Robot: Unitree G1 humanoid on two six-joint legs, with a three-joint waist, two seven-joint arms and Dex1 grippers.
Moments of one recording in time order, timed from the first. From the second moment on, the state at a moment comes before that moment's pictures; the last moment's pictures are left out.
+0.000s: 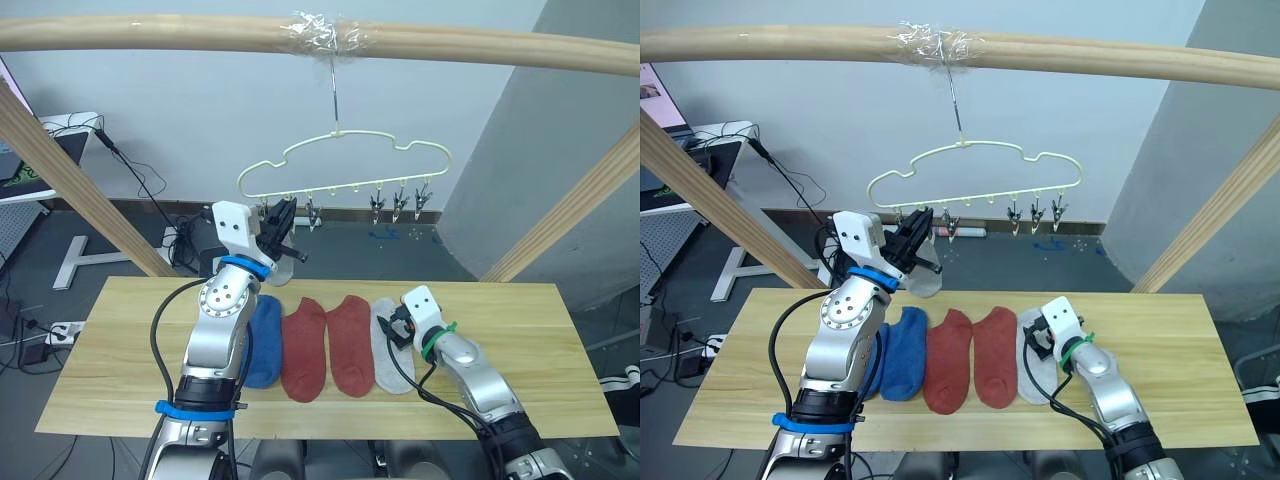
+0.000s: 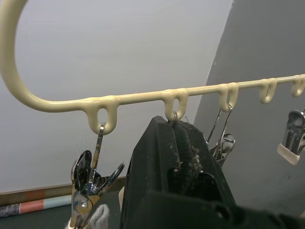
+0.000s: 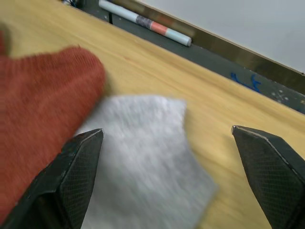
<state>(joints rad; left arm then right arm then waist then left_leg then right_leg) -0.36 0.21 0.02 -0.05 -0.12 0.08 -0.30 -0.19 -0.19 0.20 0.21 -0.03 0.28 0.31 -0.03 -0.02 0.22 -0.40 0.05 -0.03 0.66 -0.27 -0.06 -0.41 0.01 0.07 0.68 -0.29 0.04</state>
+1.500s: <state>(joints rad) -0.42 0.42 0.20 -0.24 -0.68 0.73 -0.51 -0.74 -0.16 0.48 0.21 -0.06 0.45 0.76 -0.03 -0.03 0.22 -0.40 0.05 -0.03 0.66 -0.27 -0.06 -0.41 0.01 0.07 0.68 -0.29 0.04</state>
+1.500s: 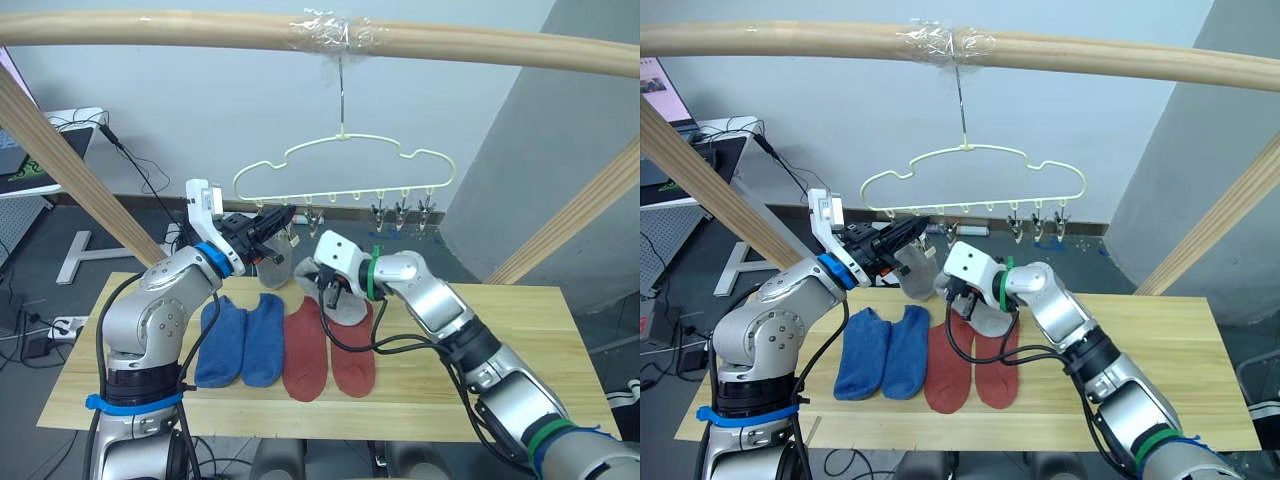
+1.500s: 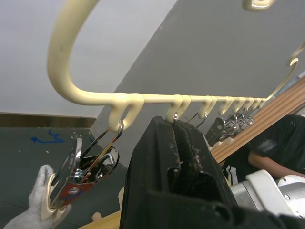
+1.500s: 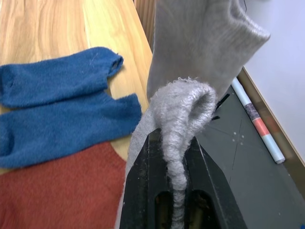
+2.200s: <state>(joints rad) -0.38 0.42 0.18 -0.27 -0.65 0.67 -0.52 -0.83 -0.10 0.45 0.24 -0.06 0.44 0.76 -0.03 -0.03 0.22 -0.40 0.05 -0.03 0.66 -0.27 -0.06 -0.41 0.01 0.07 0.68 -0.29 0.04</state>
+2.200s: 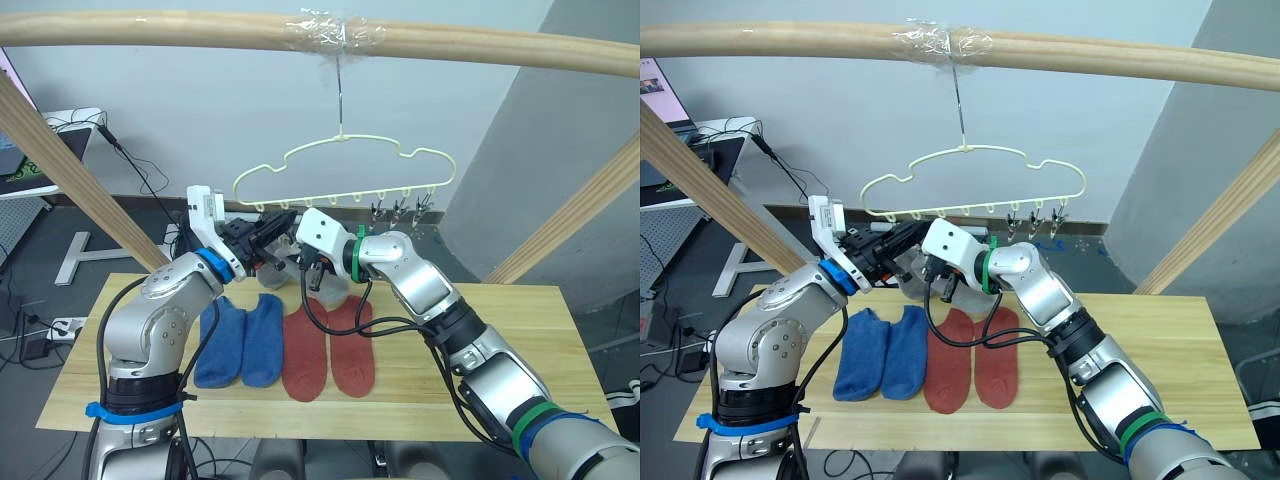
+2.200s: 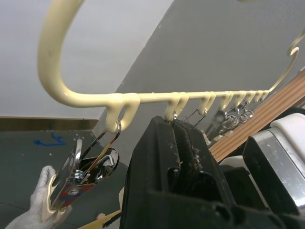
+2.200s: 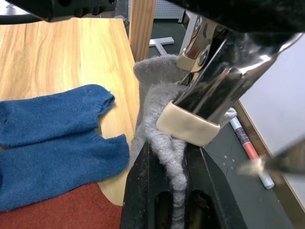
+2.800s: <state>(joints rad) -0.31 0.46 0.16 -0.27 -0.63 0.64 -0.57 -0.83 -0.06 0.41 0.24 -0.03 0.47 0.74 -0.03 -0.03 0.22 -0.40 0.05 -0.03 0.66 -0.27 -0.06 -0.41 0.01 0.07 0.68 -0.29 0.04</state>
